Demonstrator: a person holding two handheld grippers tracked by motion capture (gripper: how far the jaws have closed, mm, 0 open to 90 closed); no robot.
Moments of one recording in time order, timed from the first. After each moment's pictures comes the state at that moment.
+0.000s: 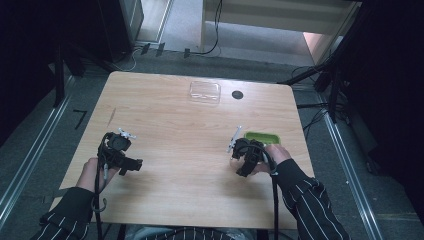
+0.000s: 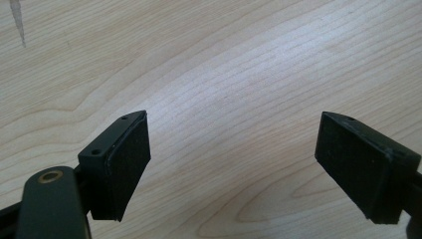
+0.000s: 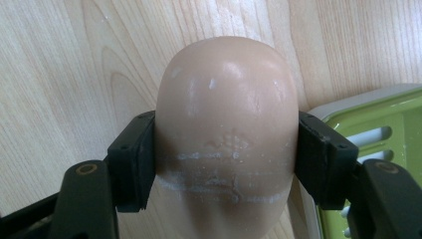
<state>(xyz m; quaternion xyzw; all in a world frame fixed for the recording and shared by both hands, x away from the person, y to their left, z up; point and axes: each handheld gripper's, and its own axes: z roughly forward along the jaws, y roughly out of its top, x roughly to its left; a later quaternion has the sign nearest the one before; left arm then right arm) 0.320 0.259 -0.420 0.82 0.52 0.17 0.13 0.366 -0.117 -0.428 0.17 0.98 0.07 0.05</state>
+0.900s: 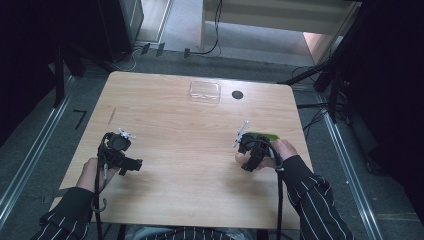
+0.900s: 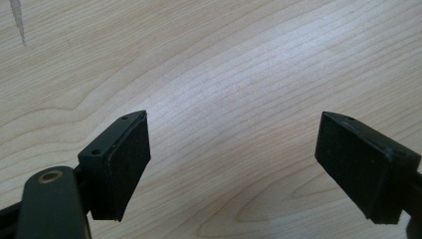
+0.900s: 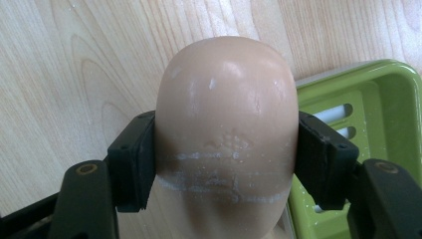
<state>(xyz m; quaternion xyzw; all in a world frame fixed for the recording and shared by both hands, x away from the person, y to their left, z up) 0.321 0.259 -0.420 0.82 0.52 0.17 0.13 0.376 -0.132 -0.419 0.18 0.98 0.07 0.06</state>
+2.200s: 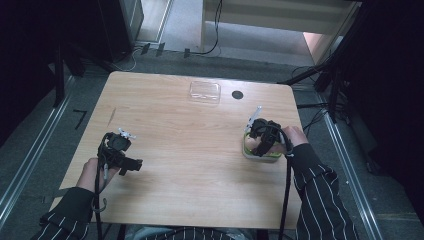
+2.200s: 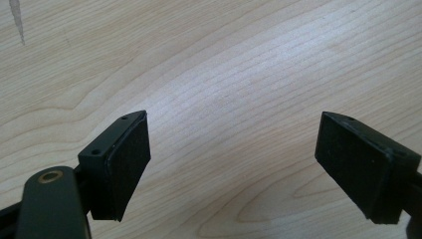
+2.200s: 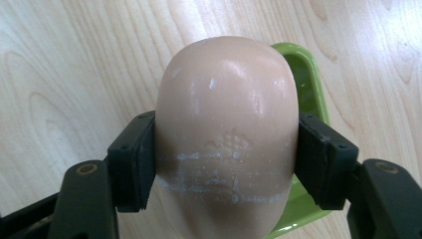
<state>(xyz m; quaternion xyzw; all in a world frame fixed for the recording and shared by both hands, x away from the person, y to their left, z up) 0.321 0.259 -0.421 0.82 0.53 0.17 0.13 0.412 -0.163 -0.403 0.19 0.97 0.08 0.09</state>
